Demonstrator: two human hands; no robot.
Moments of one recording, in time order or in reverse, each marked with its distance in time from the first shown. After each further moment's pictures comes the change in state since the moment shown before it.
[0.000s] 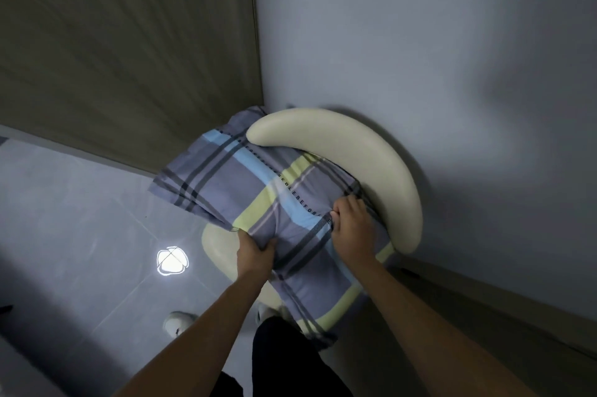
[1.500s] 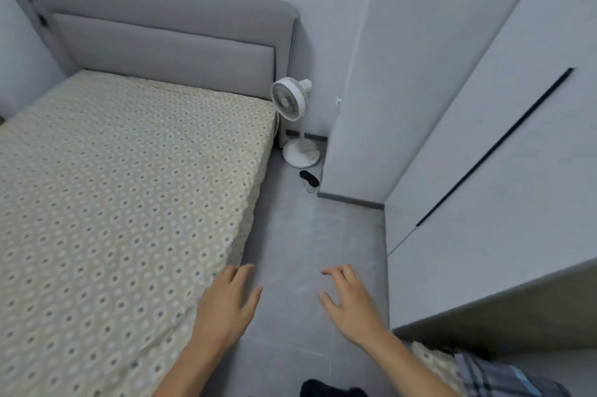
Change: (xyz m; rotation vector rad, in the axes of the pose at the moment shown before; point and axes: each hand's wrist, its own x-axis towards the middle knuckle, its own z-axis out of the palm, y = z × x) left_hand -0.260 -0.357 -0.672 0.210 0.896 0.126; right_hand -0.257 -0.729 0.107 -0.030 -0.613 -1.072
